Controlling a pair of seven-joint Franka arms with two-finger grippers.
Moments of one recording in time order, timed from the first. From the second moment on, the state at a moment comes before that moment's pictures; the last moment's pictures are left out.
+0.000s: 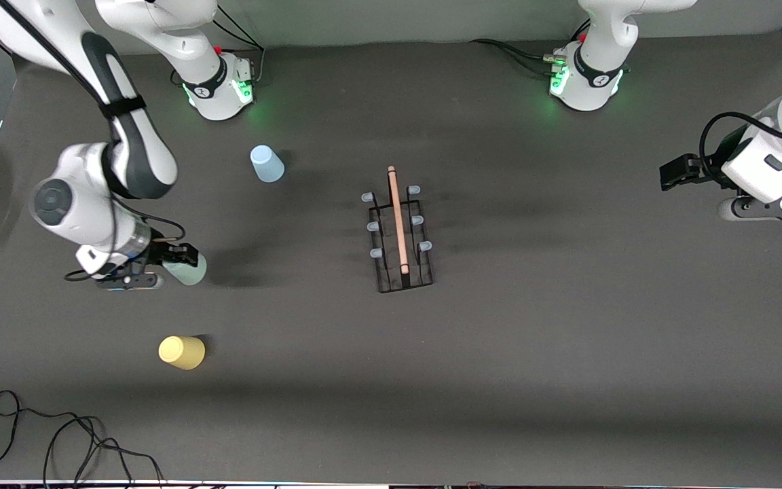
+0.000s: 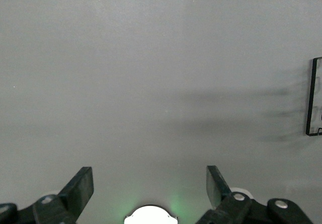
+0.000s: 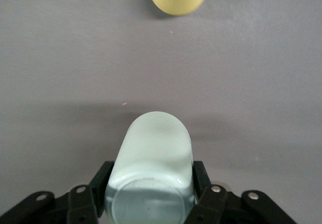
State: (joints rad) left arm -0.04 -0.01 -0.04 -1.69 0.00 1.51 -0.10; right arm 0.06 0.17 -0.02 -2.11 0.05 2.21 0.00
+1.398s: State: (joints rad) left arm -0.04 -0.01 -0.04 -1.69 0.00 1.52 -0.10; right arm 0.80 0.18 -0.01 -1.89 0.13 2.06 1.05
